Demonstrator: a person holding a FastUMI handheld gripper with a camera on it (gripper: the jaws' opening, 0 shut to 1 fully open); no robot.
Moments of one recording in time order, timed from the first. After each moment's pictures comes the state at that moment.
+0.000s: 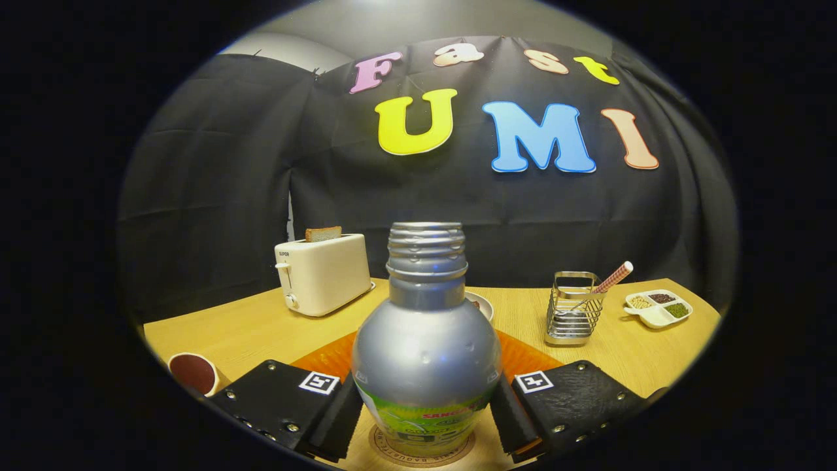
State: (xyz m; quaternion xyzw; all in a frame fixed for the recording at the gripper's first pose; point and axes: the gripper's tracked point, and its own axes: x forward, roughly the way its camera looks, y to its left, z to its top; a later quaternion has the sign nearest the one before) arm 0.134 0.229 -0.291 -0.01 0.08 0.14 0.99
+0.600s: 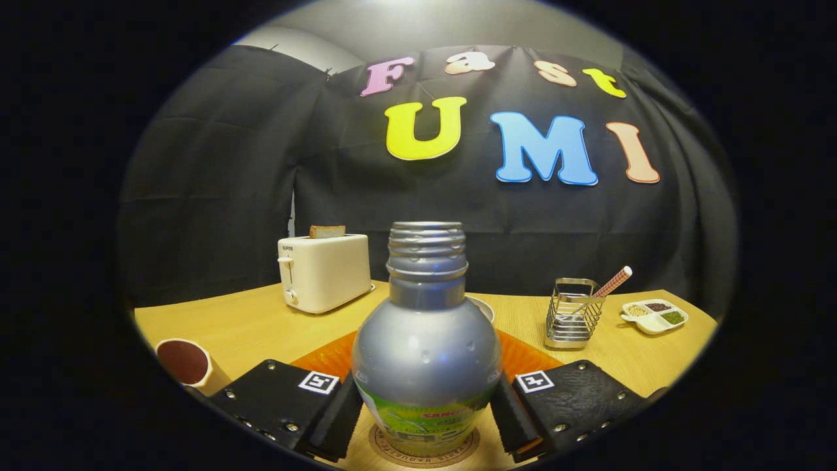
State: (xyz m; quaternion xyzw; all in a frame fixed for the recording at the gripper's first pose) arm 0.126 0.237 -0.293 -0.04 0.04 0.14 0.99
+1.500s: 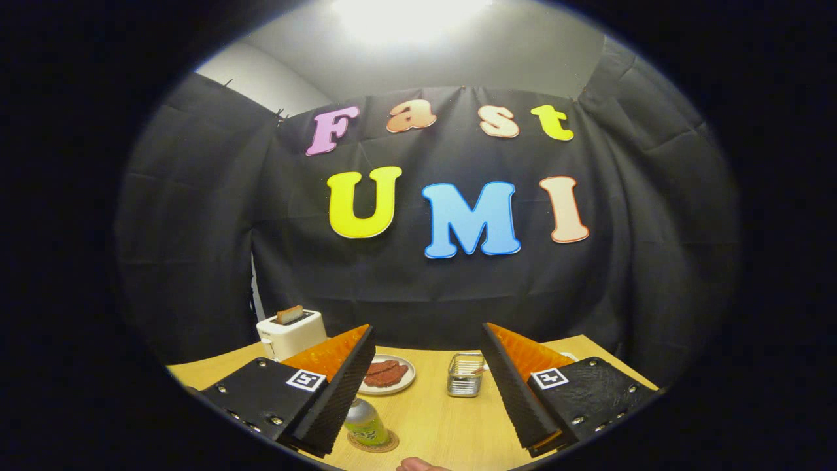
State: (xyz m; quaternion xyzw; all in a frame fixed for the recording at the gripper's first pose) arm 0.035 0.104 -0.055 0.01 -0.01 0.02 1.00
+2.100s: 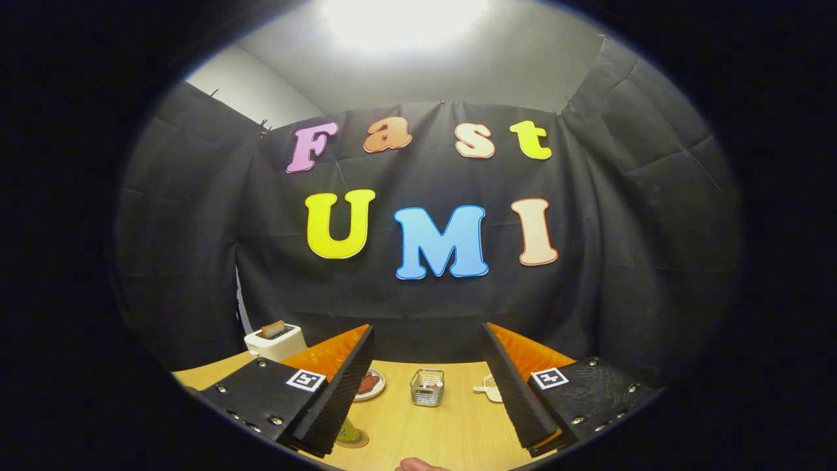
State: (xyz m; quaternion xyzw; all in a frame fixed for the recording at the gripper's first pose) arm 0.011 0.059 -0.011 -0.01 -0.02 -0.01 1.00
